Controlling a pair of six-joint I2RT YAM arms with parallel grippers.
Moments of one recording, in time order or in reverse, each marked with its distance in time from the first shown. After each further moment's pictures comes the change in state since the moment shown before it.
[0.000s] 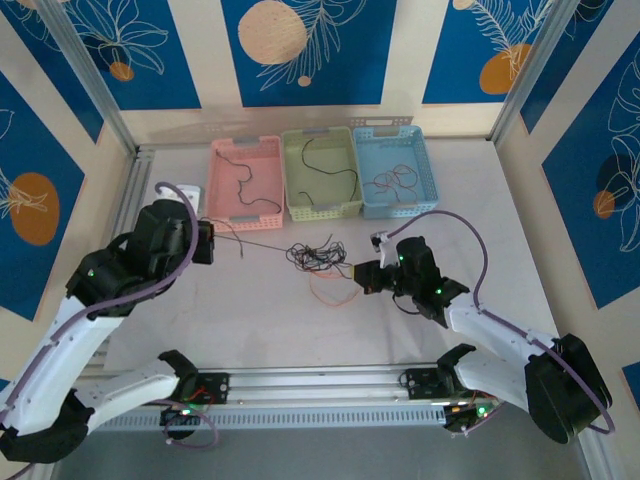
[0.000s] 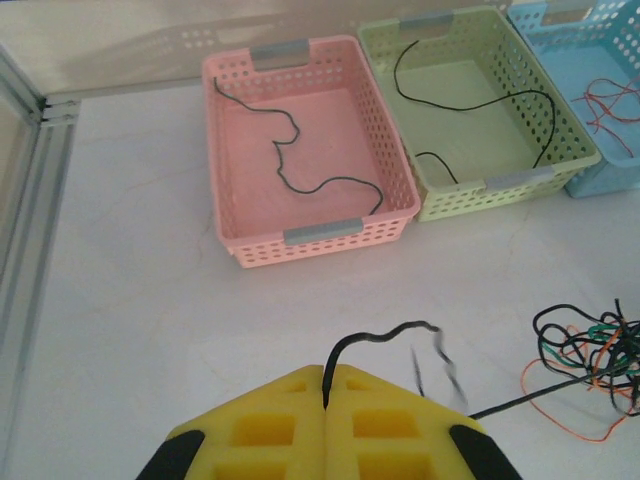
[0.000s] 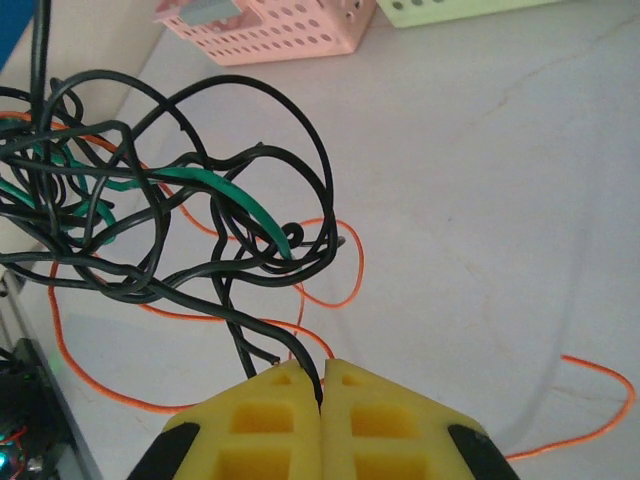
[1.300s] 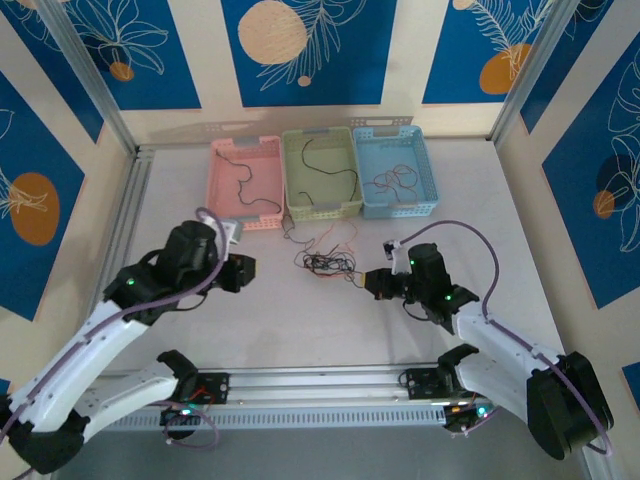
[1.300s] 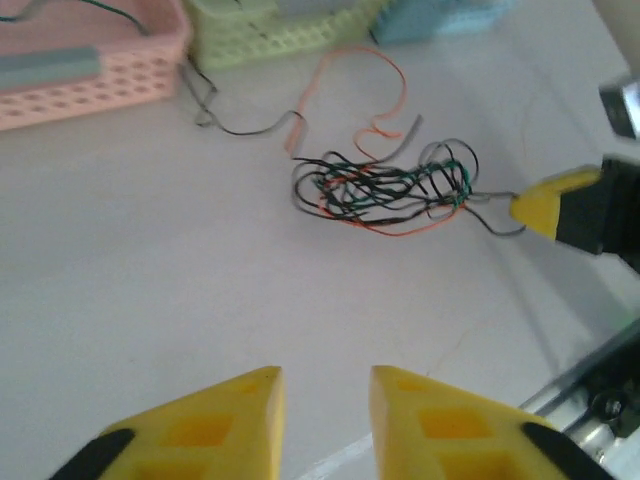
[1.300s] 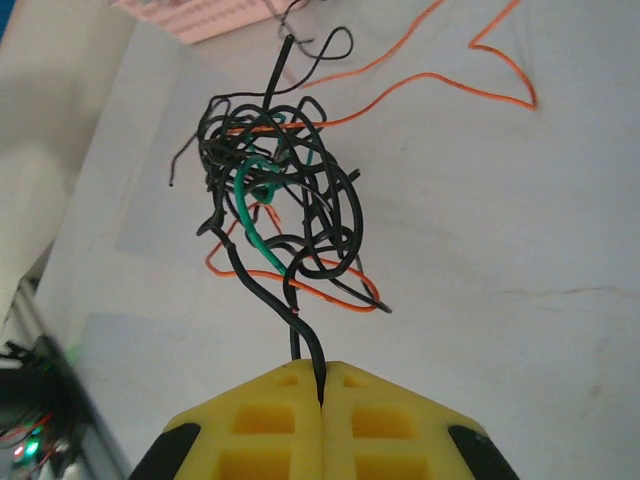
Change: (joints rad) left arm -0.013 -0.051 -0.386 0.258 0.527 -0.104; right arm -0.077 -0.076 -0.056 -0.095 -0.098 0.055
